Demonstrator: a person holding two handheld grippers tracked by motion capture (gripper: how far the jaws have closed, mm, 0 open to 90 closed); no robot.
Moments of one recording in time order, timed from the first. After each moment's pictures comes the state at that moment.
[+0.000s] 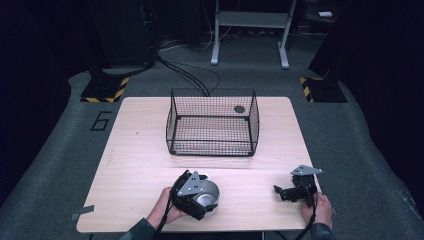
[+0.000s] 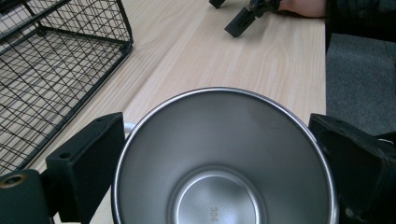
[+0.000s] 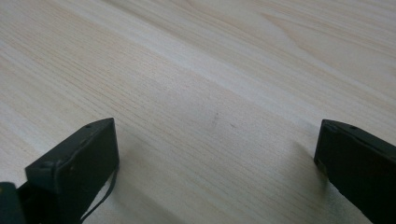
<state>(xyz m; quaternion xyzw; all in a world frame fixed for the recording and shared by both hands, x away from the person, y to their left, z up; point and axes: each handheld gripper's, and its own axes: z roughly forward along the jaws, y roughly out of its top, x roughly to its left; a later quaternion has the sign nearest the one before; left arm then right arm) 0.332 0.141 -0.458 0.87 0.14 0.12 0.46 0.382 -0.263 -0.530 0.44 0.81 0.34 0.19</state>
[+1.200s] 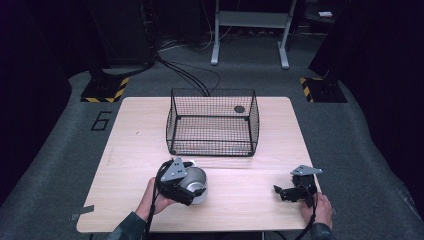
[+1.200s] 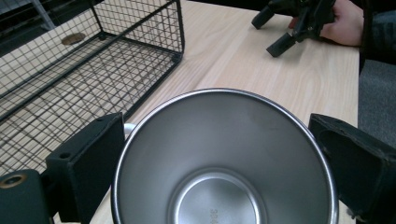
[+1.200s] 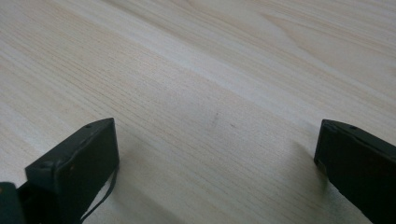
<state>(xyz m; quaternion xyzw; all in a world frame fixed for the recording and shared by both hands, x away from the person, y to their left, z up) 0.352 0.178 -0.431 0.85 0.20 0.14 0.47 0.382 -0.263 -0.530 0.44 0.81 0.34 0.19</state>
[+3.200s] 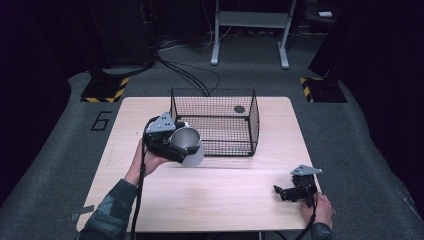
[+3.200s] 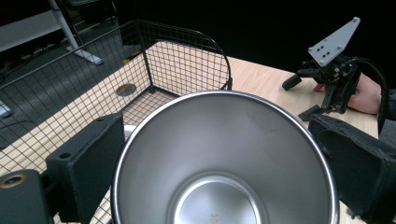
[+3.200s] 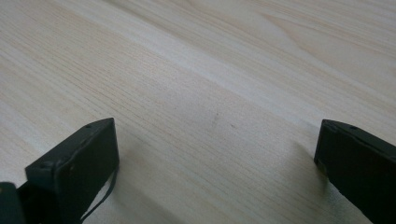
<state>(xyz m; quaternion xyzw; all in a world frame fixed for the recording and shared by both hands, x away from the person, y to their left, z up) 0.416 0.197 -0.336 0.82 0.21 0.16 0.50 0.383 -0.264 -0.530 0.44 0.81 0.34 0.19</state>
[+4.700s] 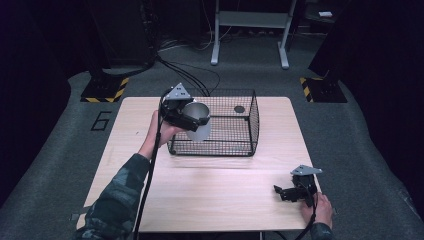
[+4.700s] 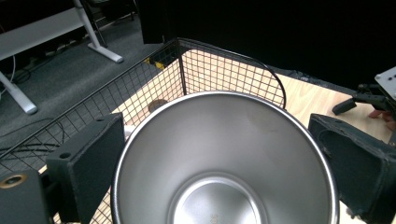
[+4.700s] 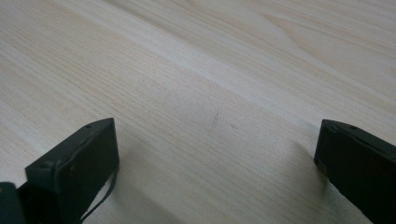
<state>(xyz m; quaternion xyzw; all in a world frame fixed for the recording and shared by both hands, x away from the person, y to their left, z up) 0.494 0.168 -0.315 0.82 0.24 0.18 0.48 0.383 -0.264 -0.530 0.44 0.81 0.34 0.18</state>
